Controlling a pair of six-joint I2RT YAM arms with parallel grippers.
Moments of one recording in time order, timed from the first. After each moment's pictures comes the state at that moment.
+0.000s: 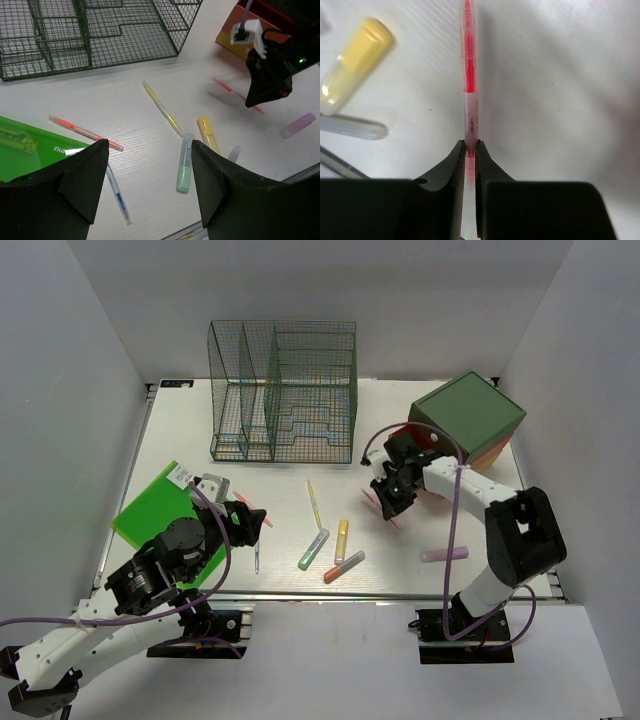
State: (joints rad) left arm -0.95 0.44 0.68 -0.49 -0.49 -0.34; right arm 0.48 1.62 1.03 -0.71 -0.23 -0.22
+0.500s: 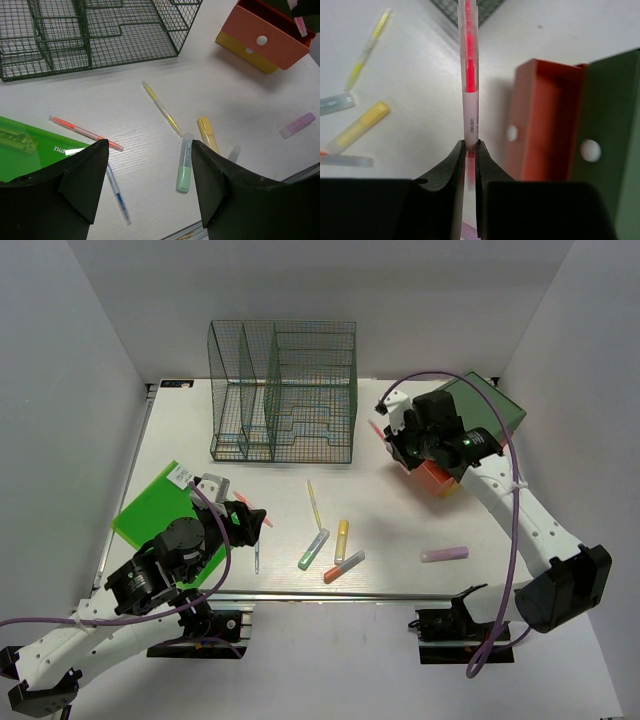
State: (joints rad) left arm -0.95 0.43 0.68 -0.49 -0.49 -0.34; right arm 0.48 1.34 1.33 -0.76 -0.13 -0.32
